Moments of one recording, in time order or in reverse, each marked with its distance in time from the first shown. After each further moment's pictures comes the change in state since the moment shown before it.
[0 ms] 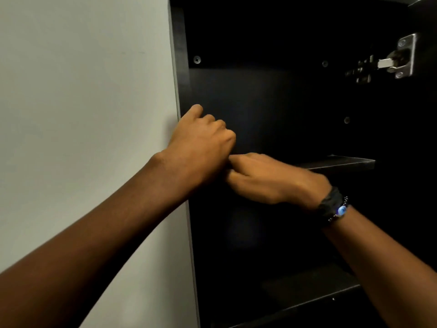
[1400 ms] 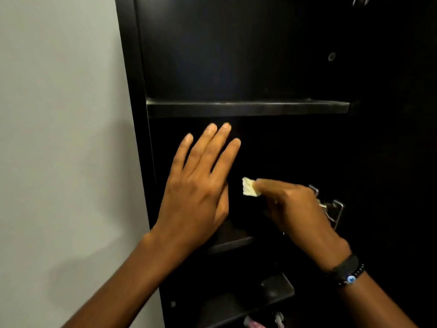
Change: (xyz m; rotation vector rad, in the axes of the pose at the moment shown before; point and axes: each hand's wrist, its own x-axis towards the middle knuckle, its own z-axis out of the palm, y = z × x) left_hand -0.082 0.154 0.080 -0.755 0.317 -0.208; right_hand -0.146 0.089 0.131 0.058 0.359 0.093
